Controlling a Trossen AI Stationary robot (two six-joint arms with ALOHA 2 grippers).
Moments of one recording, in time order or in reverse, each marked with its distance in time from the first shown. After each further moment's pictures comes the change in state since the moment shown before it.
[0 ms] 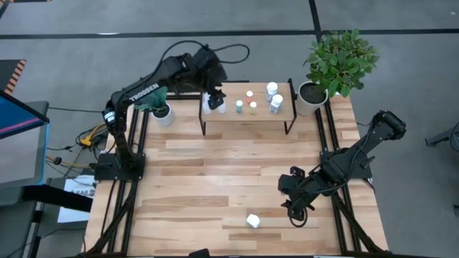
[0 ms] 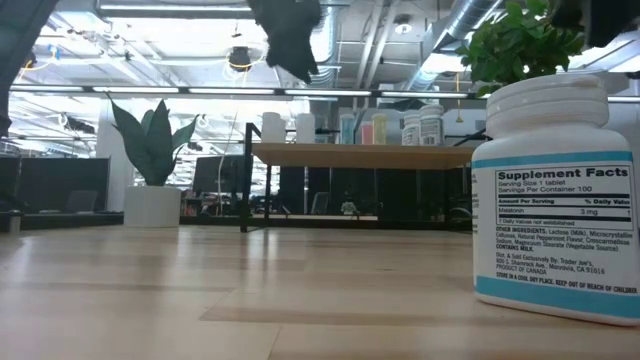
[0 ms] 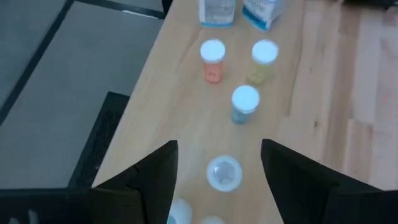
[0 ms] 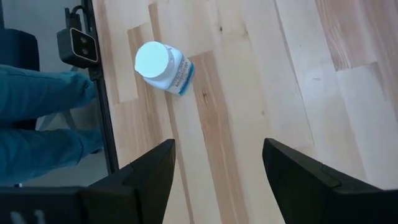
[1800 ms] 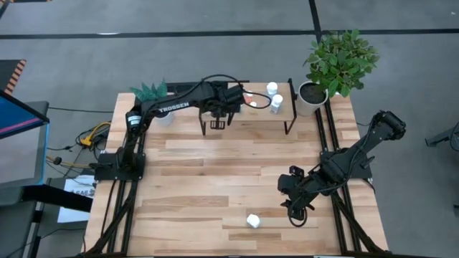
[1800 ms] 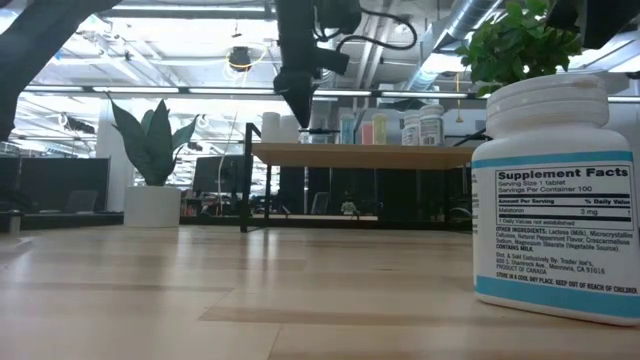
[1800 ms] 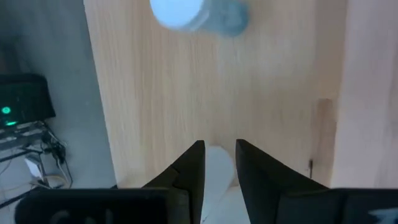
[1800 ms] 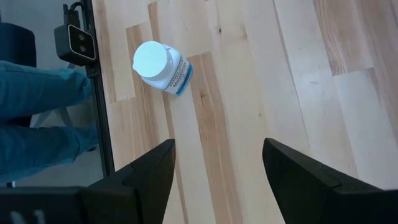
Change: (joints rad) left arm -0.209 0.225 0.034 -0.195 -0.504 0.236; right arm -0.007 0.000 0.000 -0.004 0.002 -0.032
